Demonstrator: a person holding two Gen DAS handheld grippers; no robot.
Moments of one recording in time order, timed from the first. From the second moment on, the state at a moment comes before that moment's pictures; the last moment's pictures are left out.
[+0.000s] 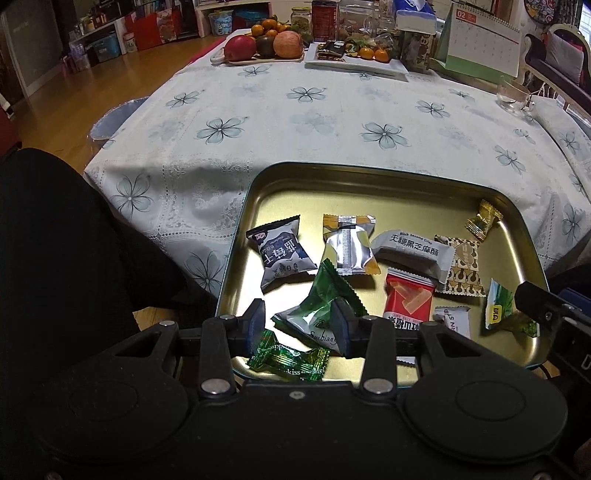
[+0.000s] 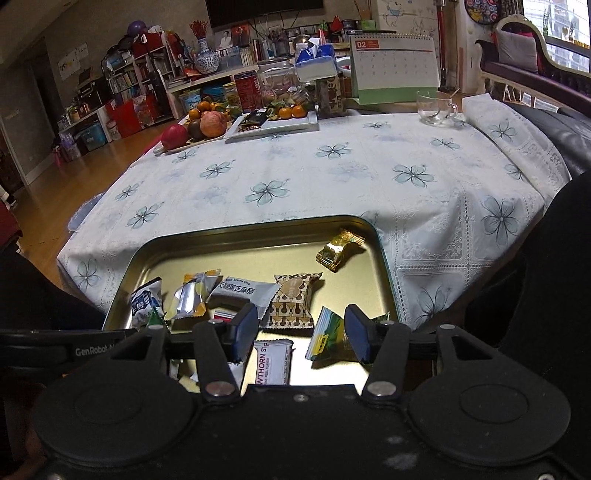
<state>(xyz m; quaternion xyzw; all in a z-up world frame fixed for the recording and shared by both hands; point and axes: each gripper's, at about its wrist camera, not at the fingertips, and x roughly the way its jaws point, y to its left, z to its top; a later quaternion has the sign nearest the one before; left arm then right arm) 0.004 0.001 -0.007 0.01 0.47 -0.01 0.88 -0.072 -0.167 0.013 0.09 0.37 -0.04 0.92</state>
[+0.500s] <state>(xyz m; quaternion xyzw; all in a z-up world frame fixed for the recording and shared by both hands) 0.001 -0.012 -0.010 0.04 0.46 -0.02 0.89 -0.068 -0.162 0.007 0.08 0.38 -0.03 0.92</state>
